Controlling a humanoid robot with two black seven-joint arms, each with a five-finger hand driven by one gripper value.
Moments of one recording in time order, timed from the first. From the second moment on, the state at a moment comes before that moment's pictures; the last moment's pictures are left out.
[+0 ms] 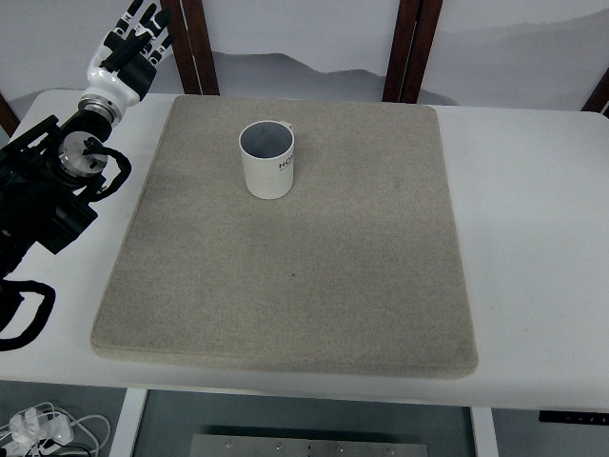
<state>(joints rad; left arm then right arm) -1.07 0.15 -0.62 -0.21 -0.31 -0.35 -0.21 0.01 0.00 -0.01 0.19 -0.04 -0.01 -0.03</state>
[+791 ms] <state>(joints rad) -1.05 0.08 -0.91 -0.21 -0.34 -0.35 -0.11 0.02 0.00 0.00 0.19 -0.03 0.00 -0.03</state>
